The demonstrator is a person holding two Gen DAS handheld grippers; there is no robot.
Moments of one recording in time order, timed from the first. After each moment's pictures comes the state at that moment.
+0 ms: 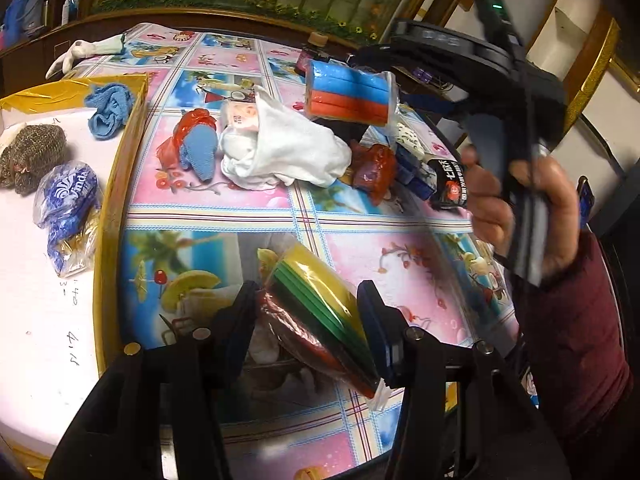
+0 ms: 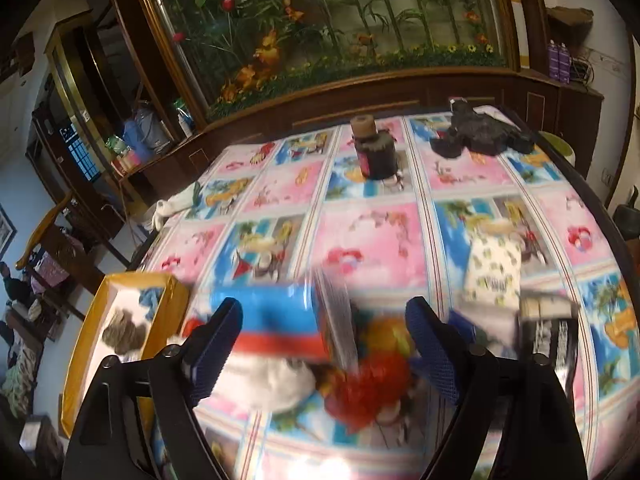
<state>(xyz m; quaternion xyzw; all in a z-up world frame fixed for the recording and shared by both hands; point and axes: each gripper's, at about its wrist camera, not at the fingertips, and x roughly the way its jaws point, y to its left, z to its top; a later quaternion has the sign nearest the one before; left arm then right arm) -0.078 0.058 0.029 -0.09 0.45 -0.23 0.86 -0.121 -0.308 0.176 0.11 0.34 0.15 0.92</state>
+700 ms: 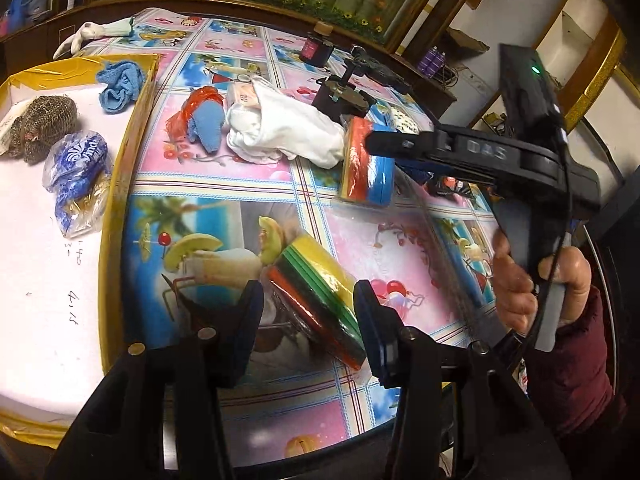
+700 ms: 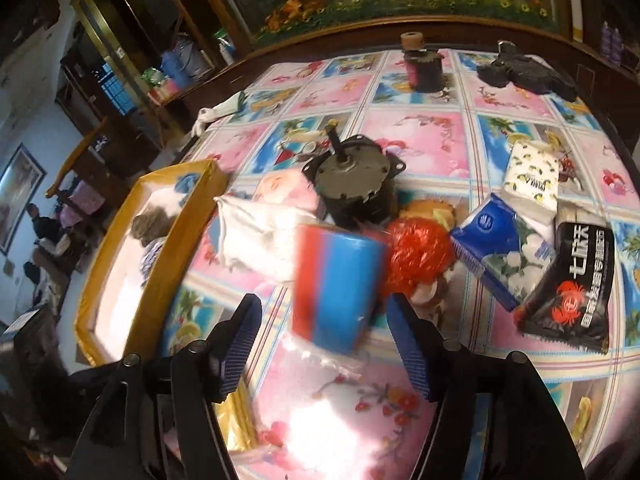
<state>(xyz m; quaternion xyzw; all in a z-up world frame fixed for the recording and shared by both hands) -0.094 0.060 0.028 -0.10 0.47 -0.22 0.85 -0.155 -0.293 0.132 0.06 0.44 0.23 0.87</state>
